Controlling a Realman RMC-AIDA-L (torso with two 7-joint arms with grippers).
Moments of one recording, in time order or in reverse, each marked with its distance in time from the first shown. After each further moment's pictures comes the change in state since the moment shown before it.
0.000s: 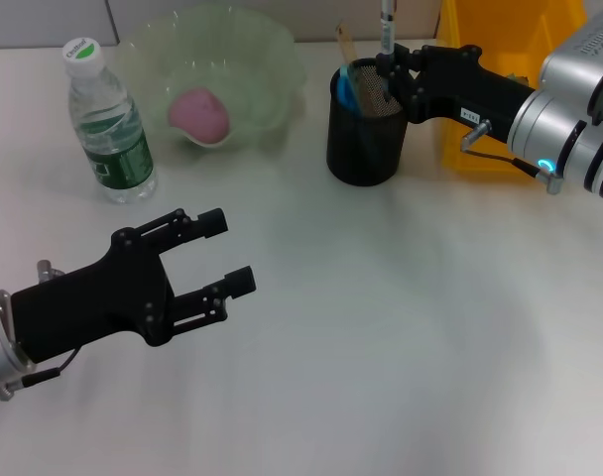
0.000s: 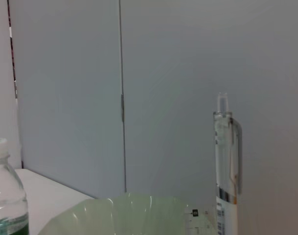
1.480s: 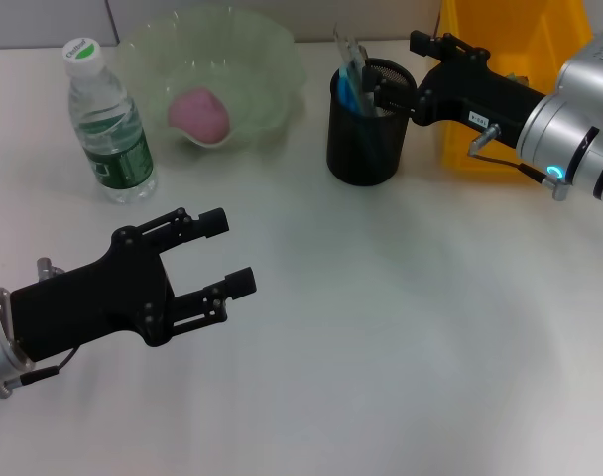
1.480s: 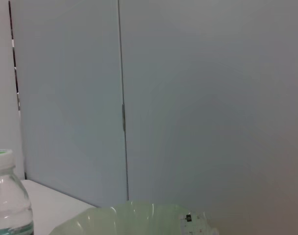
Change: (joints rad) left arm -0.004 0.003 0.006 0.006 0.002 0.008 0.000; right arm -0.030 0.001 0.011 -0.012 0.006 -0.042 0.001
